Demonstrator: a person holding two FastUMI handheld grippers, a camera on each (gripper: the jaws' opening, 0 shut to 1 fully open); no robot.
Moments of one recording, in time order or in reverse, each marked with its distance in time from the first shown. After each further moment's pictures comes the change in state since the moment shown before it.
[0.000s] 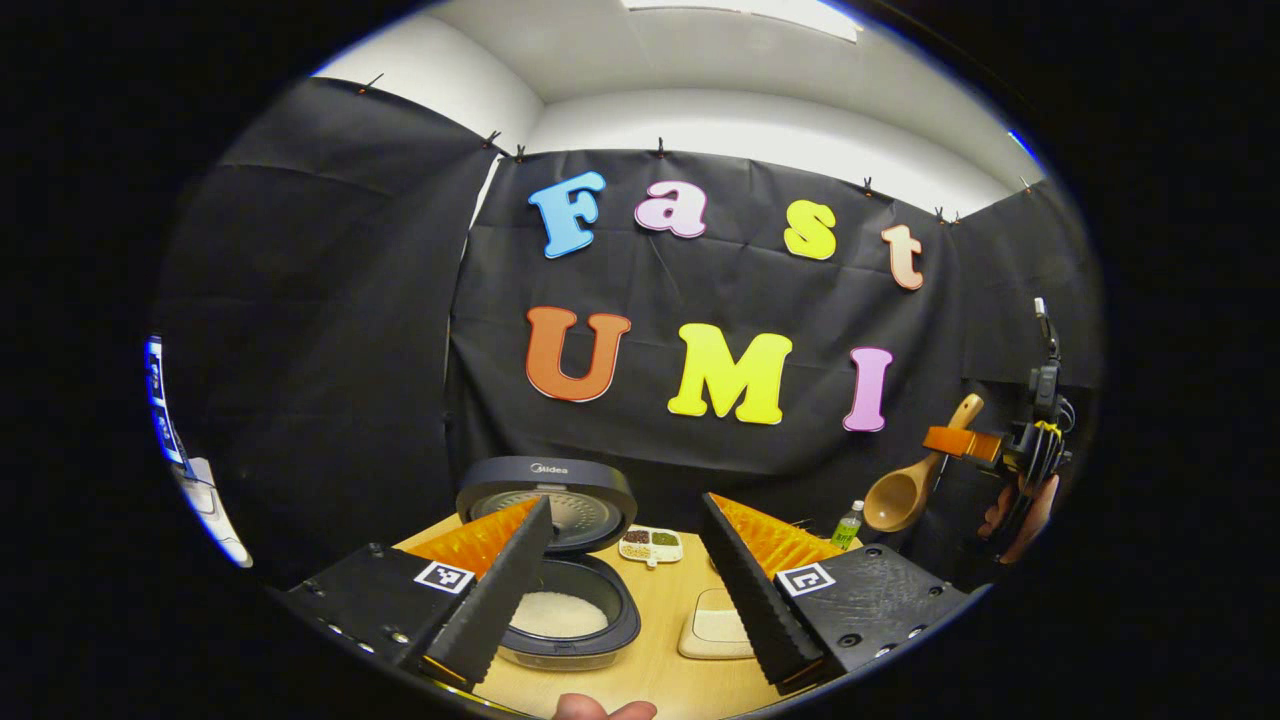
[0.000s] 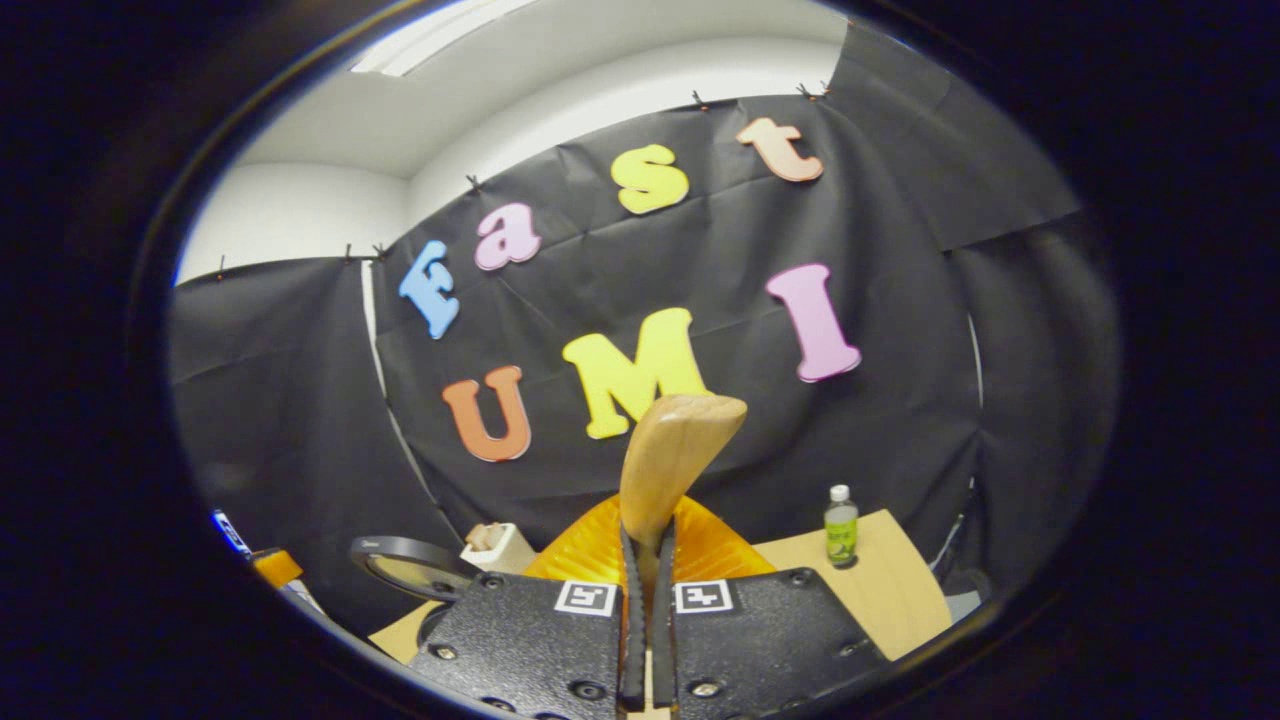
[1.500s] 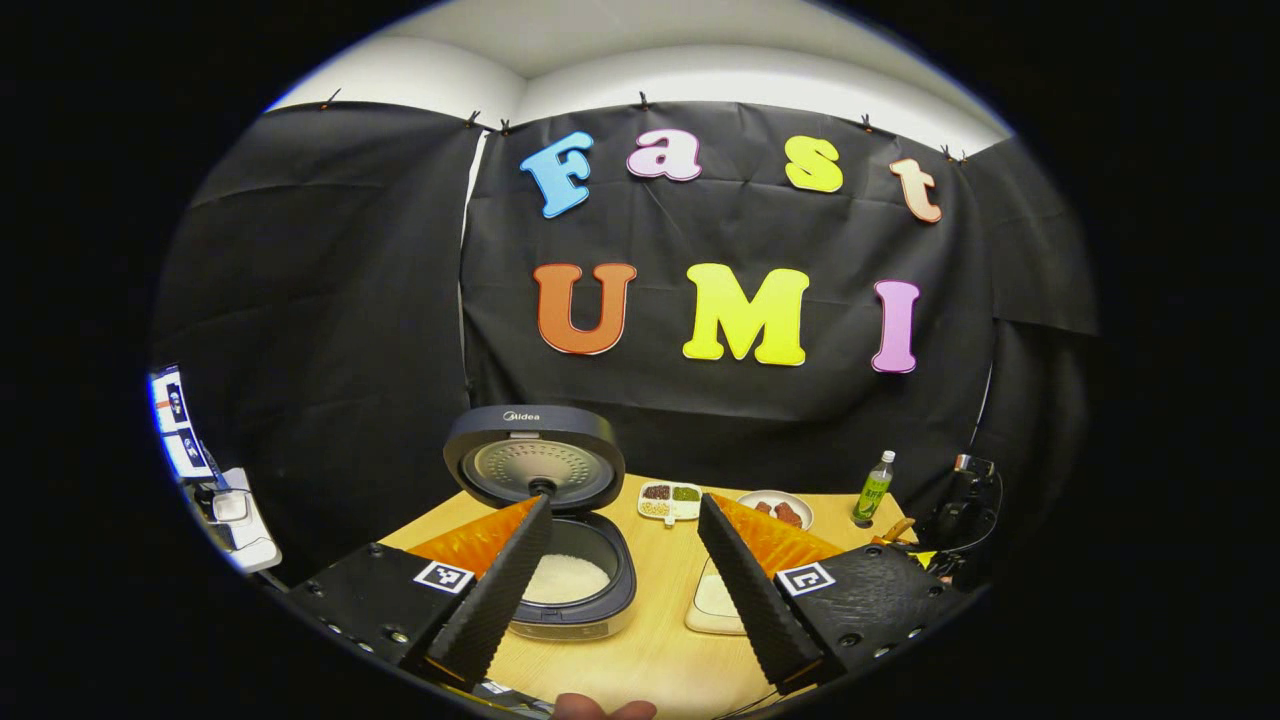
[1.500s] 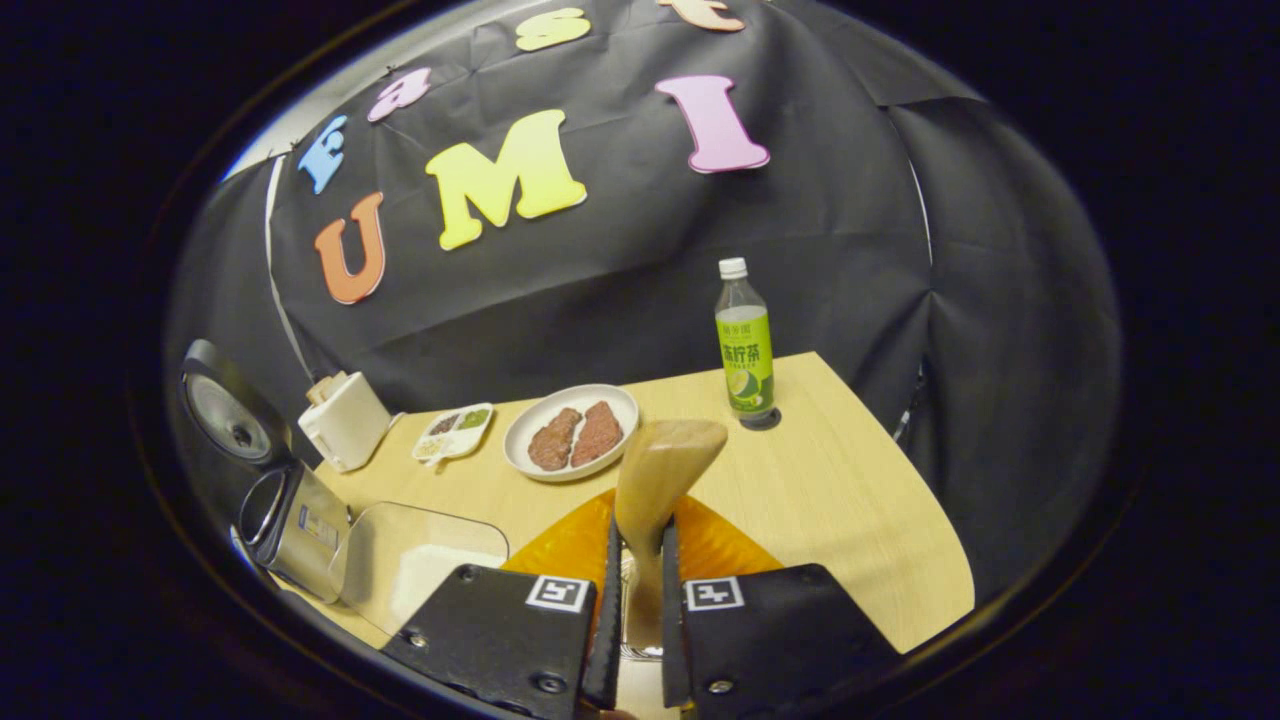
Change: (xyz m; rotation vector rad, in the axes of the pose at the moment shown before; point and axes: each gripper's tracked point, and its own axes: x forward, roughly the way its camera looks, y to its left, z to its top) left arm 0.012 -0.040 -0.047 0.083 0.144 0.125; right arm 0.097 -0.166 -0.259 -0.040 0.335 -0.172
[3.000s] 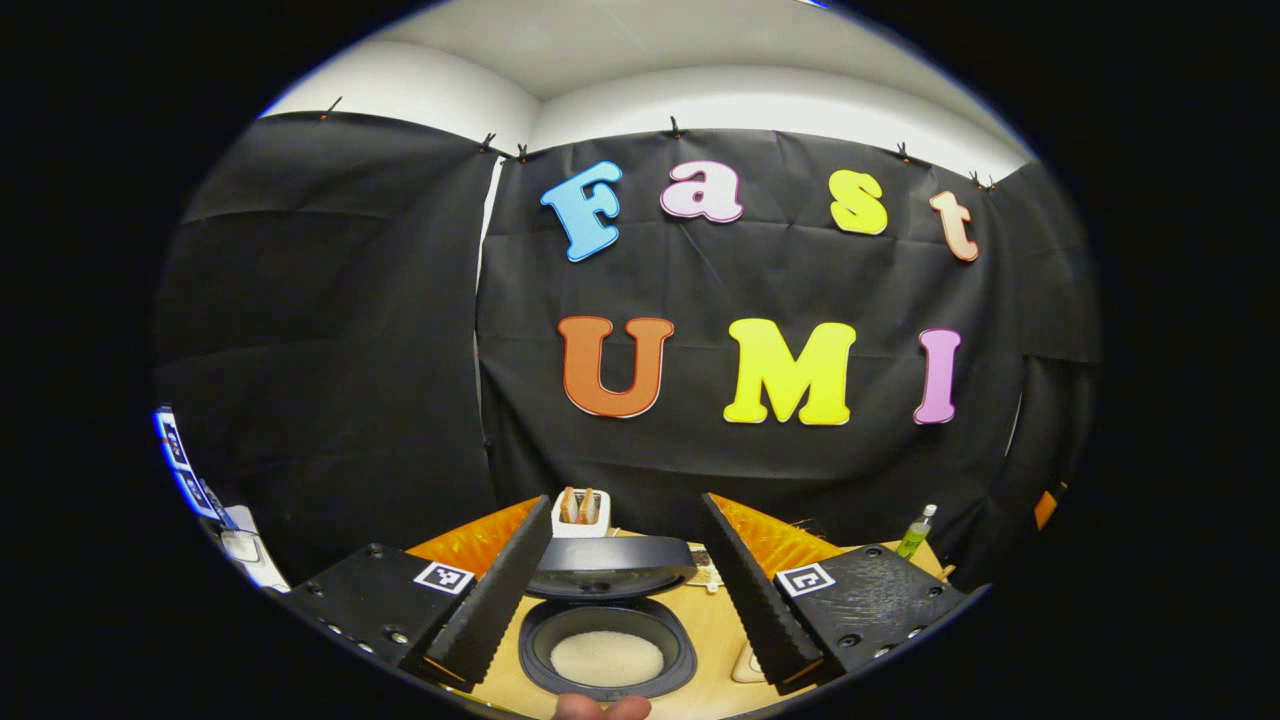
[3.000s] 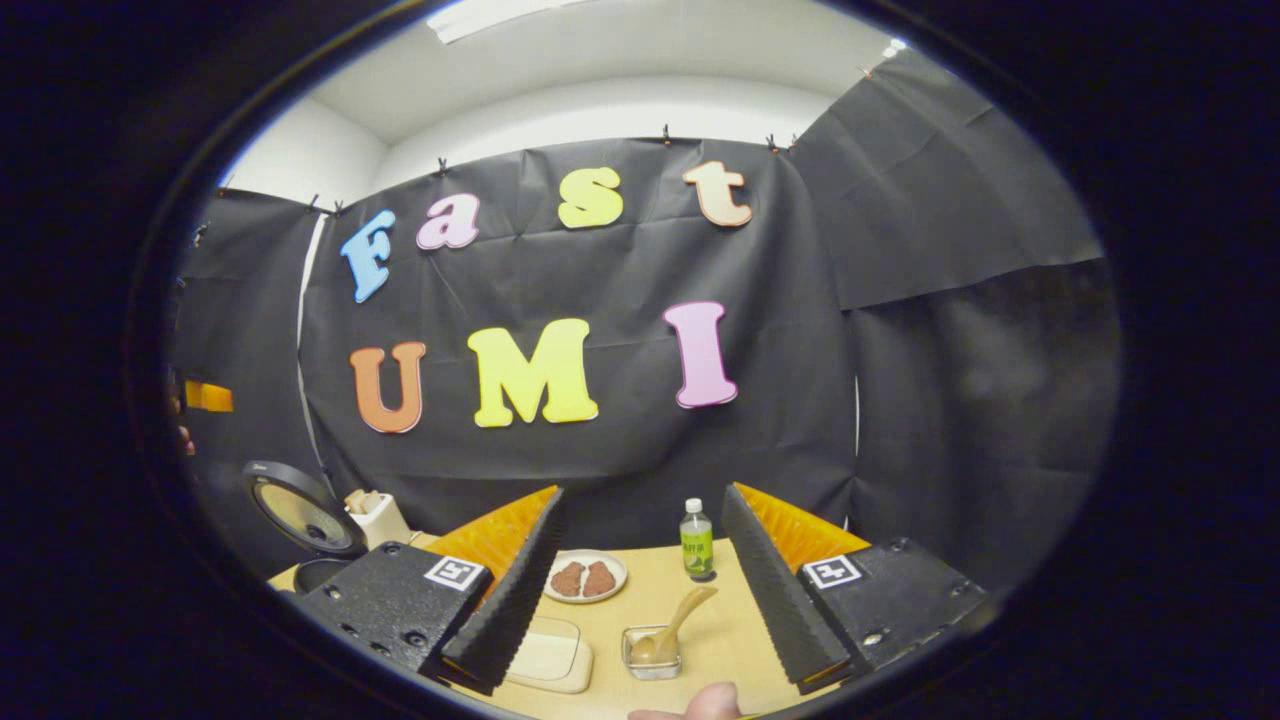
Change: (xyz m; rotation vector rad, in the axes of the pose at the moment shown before) left arm 0.092 0.088 0.098 0.024 -0.094 0.050; right arm -0.263 0.046 0.165 -0.073 -0.457 -0.121
